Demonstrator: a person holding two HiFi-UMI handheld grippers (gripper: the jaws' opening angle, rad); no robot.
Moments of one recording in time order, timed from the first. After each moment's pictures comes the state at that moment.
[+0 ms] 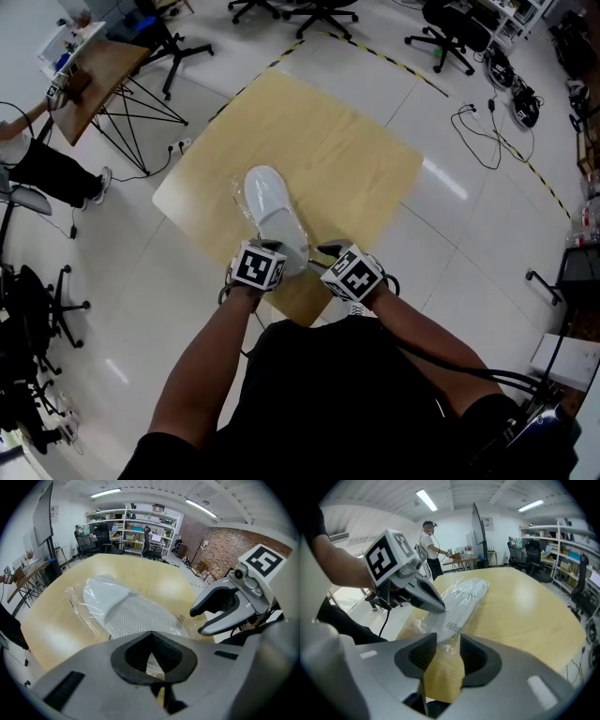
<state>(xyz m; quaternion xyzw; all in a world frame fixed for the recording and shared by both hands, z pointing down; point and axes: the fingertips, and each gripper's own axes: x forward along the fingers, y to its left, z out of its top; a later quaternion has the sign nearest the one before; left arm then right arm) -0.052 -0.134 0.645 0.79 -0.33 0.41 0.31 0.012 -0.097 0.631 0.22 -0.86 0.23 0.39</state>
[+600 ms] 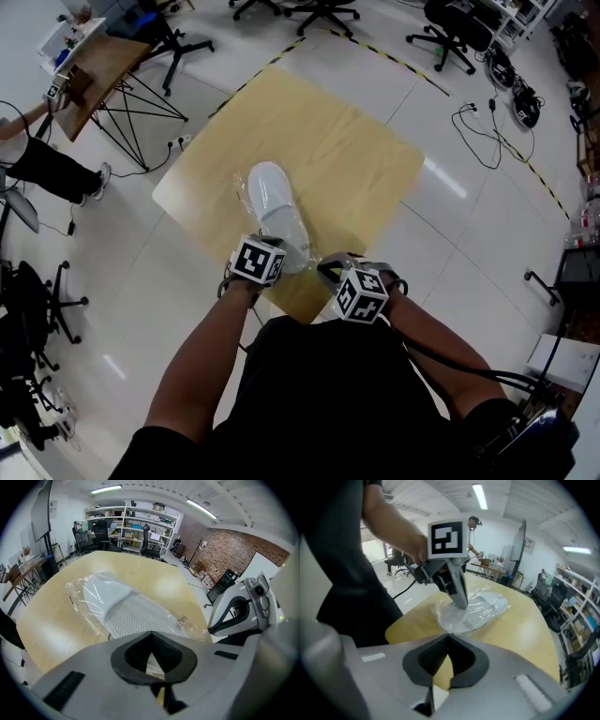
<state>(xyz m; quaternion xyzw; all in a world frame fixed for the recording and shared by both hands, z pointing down) -0.046 -0.133 0.645 0.79 -0.32 0.40 0.32 0.021 -0.056 0.621 0.11 -0.88 0.01 0.46</state>
